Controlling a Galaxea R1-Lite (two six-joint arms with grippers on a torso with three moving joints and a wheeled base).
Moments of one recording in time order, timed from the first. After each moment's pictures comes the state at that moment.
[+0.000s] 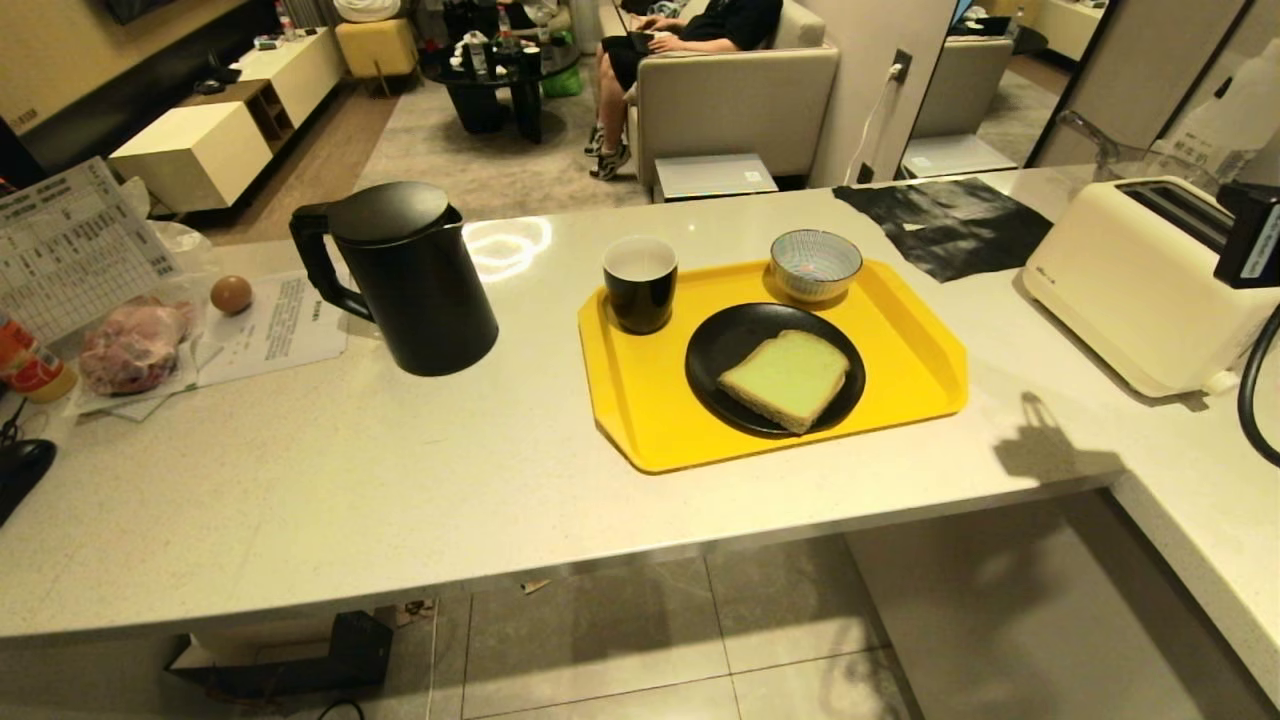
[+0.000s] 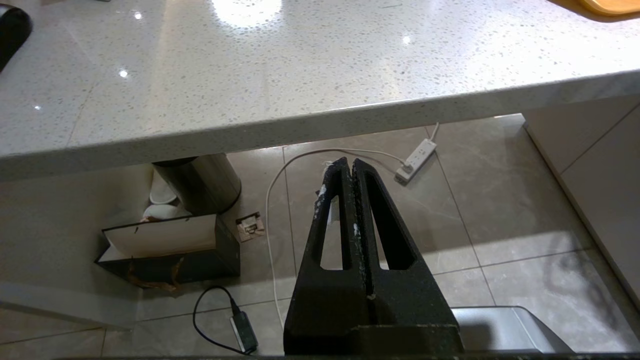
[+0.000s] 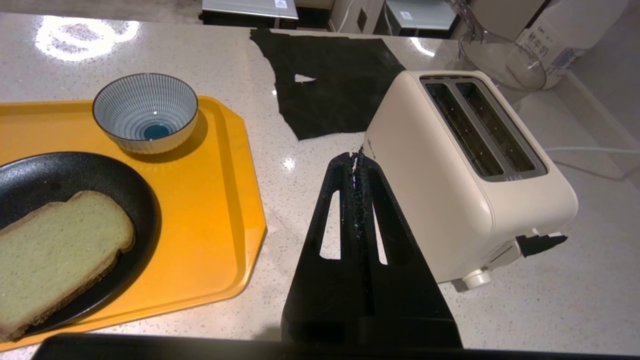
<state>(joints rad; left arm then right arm) 0.00 0.00 0.00 0.00 0.00 0.00 0.06 1.31 -0.98 -0.42 -0.24 -0.15</state>
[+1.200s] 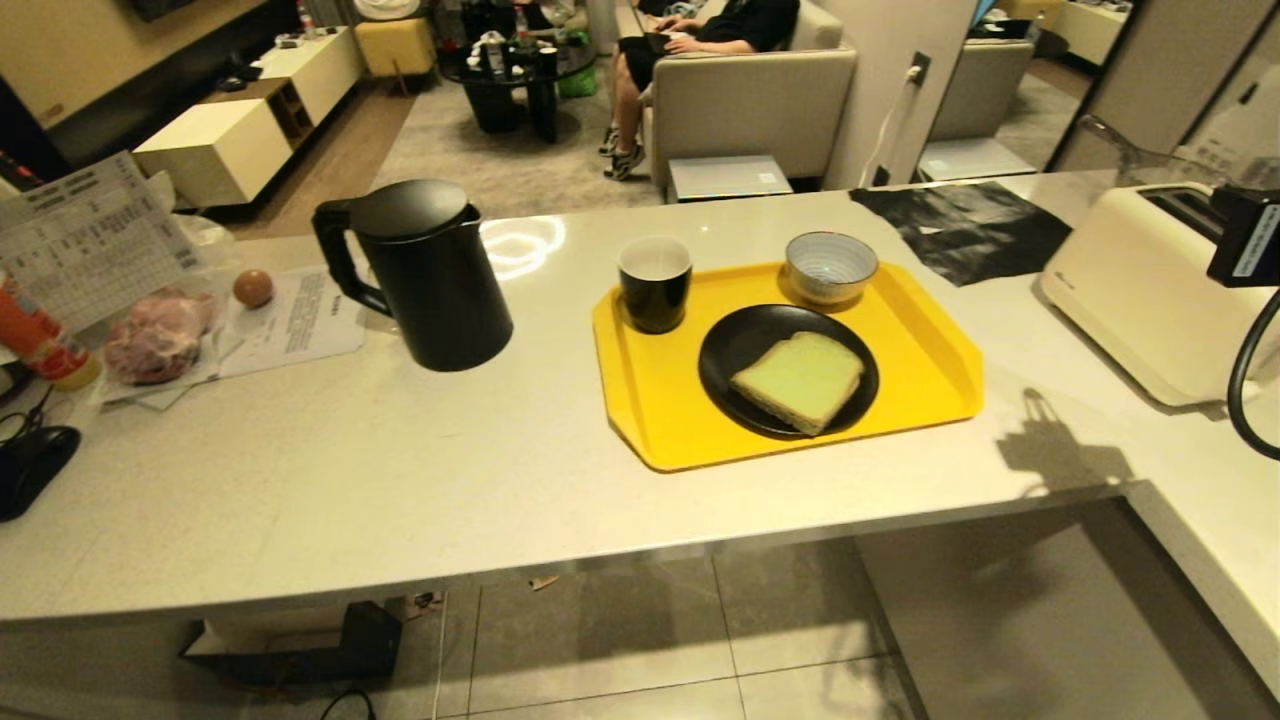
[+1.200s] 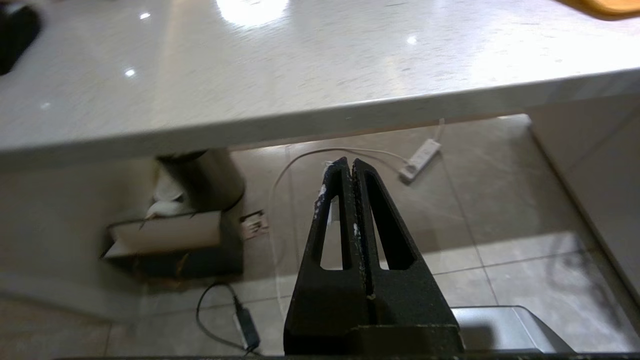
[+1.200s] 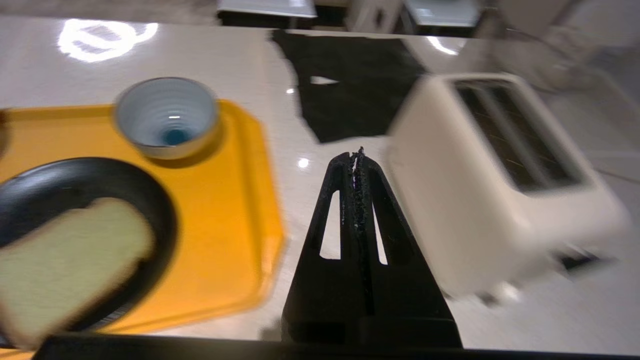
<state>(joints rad) 0.00 0.00 0.00 0.00 0.00 0.00 0.04 1.34 -1.00 -0.43 -0.21 -0.13</state>
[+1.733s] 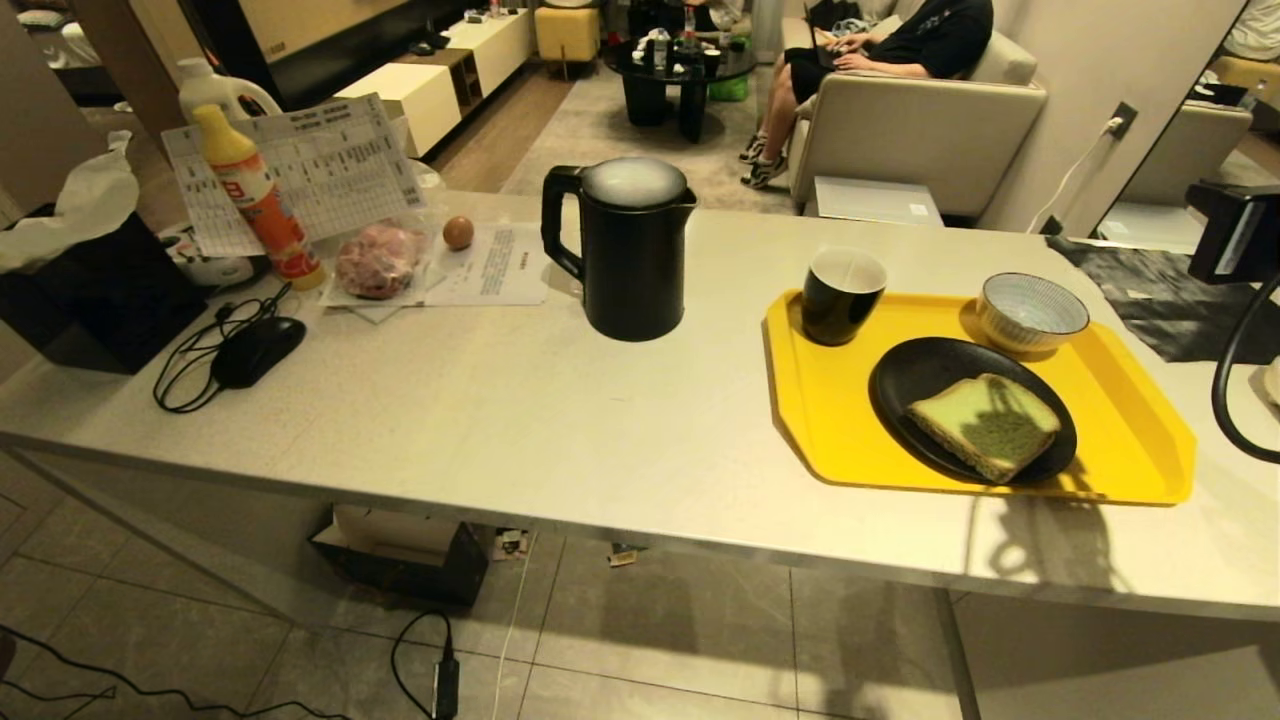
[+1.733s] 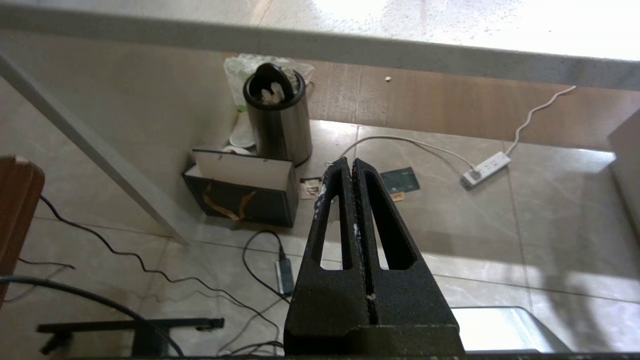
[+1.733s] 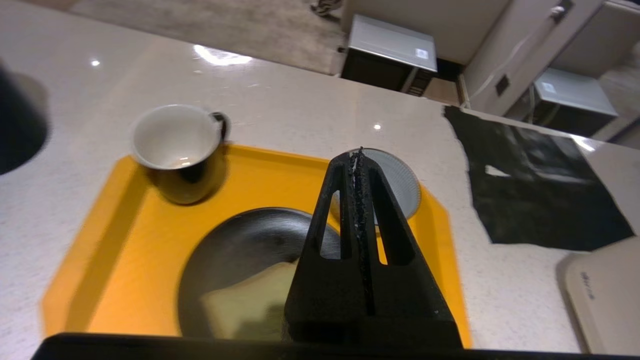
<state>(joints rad) 0.00 0.00 0.00 0.00 0.00 0.00 0.04 1.35 -1.00 -0.43 -0.17 -0.13</state>
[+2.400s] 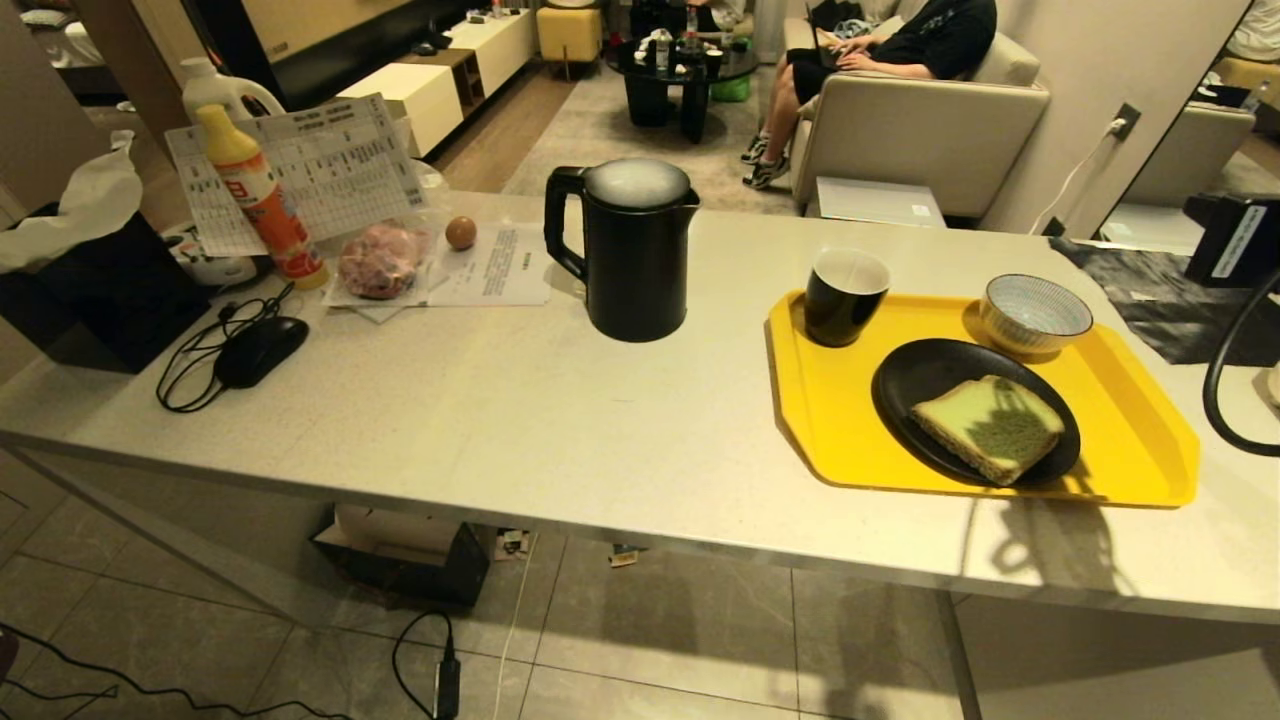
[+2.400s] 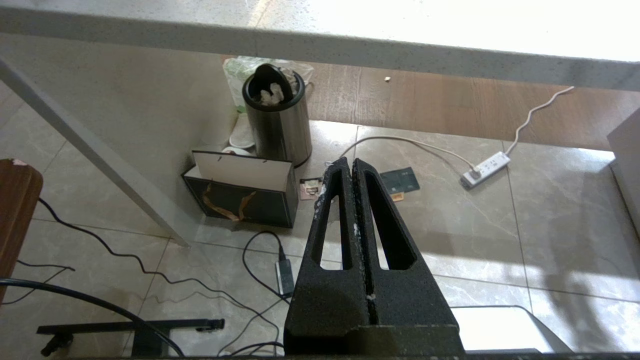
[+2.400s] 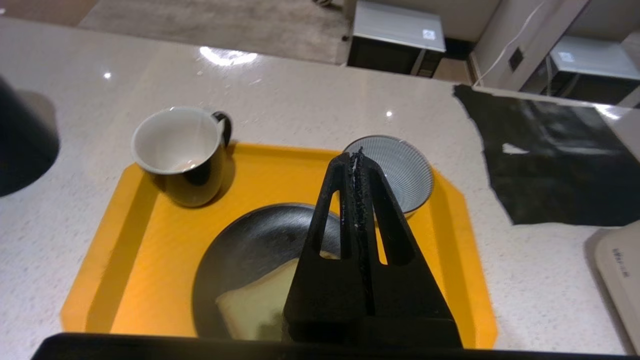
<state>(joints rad) 0.00 0.00 0.00 0.00 0.00 0.00 0.04 1.36 -0.99 -0.43 -0.17 -0.04</state>
